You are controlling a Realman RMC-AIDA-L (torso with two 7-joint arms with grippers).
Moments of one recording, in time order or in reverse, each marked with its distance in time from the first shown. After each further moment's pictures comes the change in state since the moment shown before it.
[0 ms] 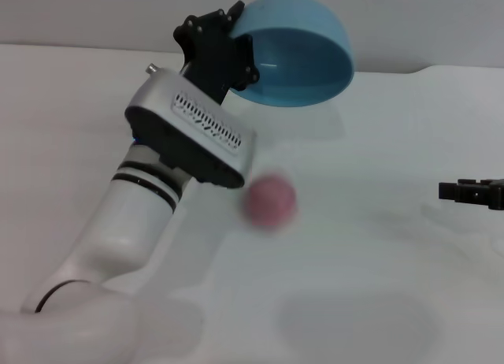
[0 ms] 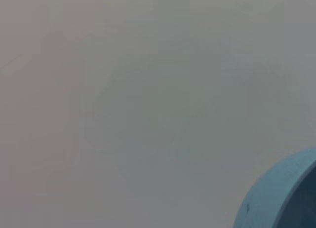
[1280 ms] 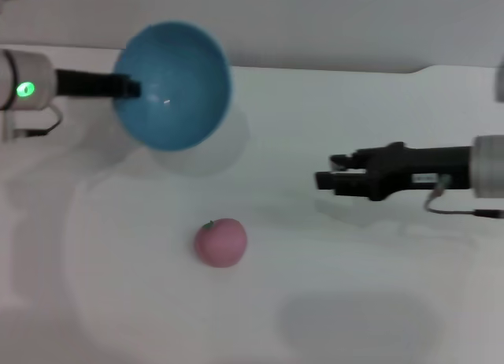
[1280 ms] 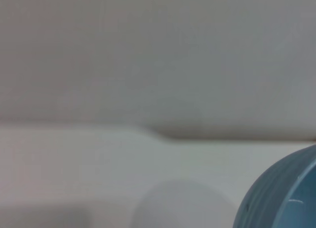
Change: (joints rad) left arm -0.121 0.116 -1.460 0.013 0.241 1.940 -0.457; right arm 0.197 0.007 -0.307 0.268 0.304 0.109 -0.349
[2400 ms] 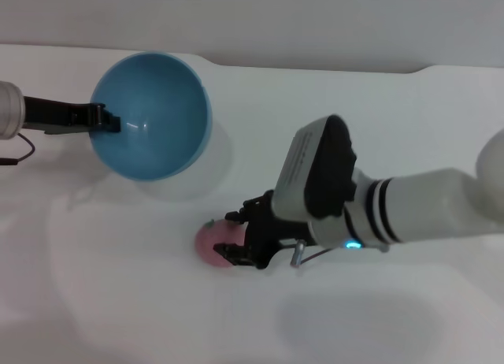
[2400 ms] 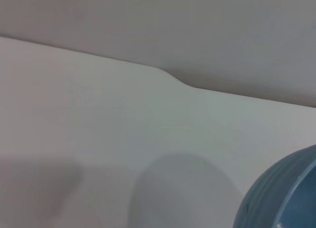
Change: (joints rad) left arm 0.042 -0.023 -0.143 0.068 0.122 0.196 -0.057; right arm 0.129 0.012 -1.125 -0.019 0.523 0.718 -0.068
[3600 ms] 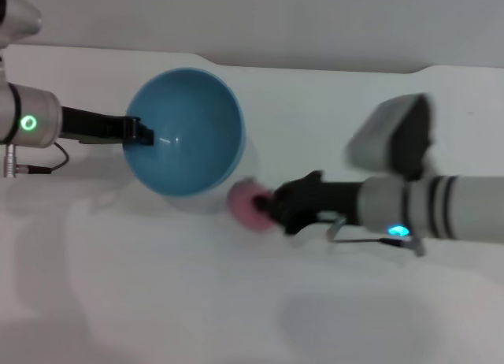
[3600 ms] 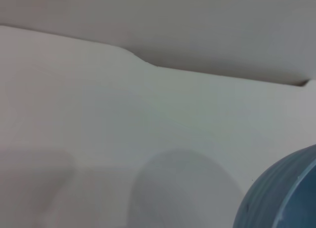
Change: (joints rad) left arm -0.024 -0.039 0.059 -0.010 0.003 0.000 0.001; right arm -0.170 -0.016 0.247 -0.028 0.075 -0.082 -0.005
